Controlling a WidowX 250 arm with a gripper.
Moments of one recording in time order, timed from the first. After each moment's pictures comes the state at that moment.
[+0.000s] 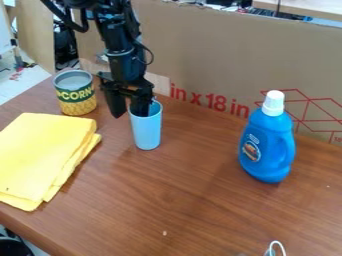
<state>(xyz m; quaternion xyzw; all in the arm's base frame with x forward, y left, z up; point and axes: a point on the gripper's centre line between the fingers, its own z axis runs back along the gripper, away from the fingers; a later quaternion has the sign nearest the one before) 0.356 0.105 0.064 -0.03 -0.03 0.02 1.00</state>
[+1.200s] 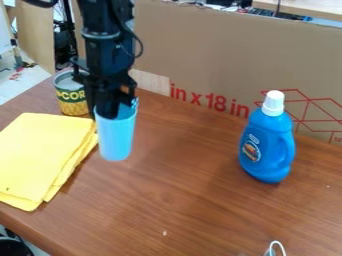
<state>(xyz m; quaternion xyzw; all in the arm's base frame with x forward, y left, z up) 0.274 0.071 0.116 0.02 0.03 -0.04 1.00</state>
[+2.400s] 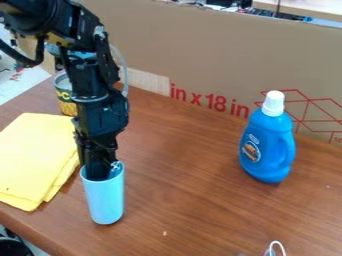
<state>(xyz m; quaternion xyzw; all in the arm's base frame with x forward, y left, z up) 0.234 0.058 0.055 -0.05 0.06 -0.16 0.98</state>
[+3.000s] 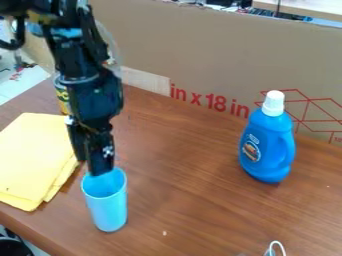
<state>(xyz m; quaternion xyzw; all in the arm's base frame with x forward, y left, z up) 0.234 0.056 0.085 -0.06 0.02 -0.18 0.98</state>
